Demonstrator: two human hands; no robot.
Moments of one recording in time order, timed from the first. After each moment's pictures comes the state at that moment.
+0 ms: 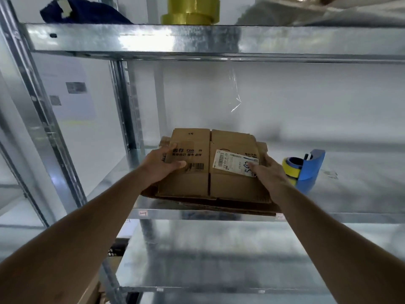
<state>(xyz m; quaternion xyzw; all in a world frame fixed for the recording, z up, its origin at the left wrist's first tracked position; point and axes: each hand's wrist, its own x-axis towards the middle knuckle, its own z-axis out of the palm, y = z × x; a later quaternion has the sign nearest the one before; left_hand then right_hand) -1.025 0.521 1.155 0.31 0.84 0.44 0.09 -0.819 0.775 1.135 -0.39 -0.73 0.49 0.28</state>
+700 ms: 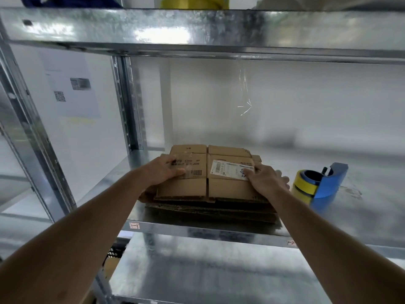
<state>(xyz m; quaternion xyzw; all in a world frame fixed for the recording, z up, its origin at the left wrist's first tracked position) -1.051 0.547 1.156 0.30 0.87 0.34 0.16 -0.881 0.809 1.131 -0.42 -0.86 0.26 0.15</state>
